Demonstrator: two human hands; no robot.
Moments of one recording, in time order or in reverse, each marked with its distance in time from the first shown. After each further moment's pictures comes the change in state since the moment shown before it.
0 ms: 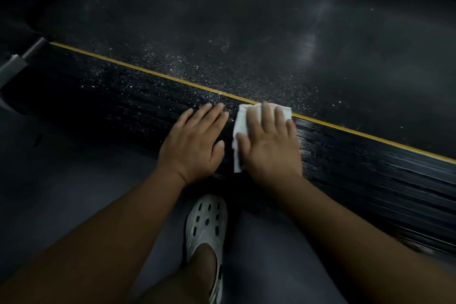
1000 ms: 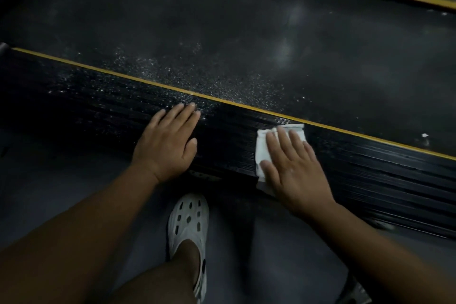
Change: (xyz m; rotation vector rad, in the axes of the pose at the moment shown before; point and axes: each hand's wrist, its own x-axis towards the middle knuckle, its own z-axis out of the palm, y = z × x) left_hand -0.003 0.003 -0.007 0.006 -0.090 -0.014; right_hand -0.078 0.095 -0.003 -0.039 0.009 -0.041
